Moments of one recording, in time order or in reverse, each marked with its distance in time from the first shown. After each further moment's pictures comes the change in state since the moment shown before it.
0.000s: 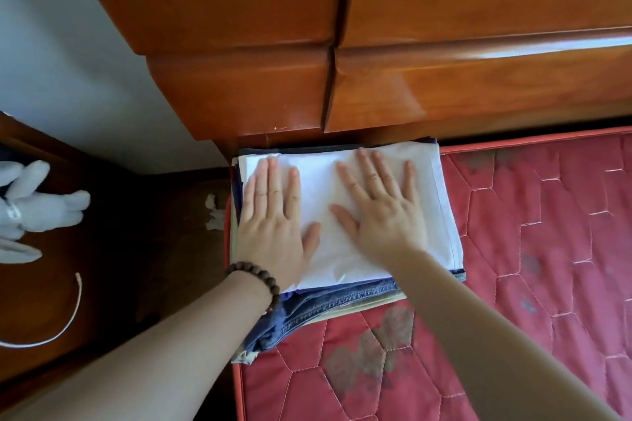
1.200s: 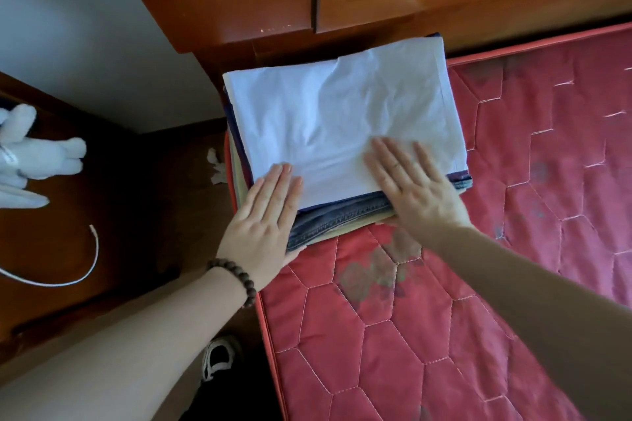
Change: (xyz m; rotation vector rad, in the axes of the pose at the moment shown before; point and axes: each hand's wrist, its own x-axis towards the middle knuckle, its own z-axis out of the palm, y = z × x) left_hand -0.099 -0.033 0.038 0.162 -0.062 0.392; right_hand -0.104 0.014 0.008 -0.268 -0.139 -0.231
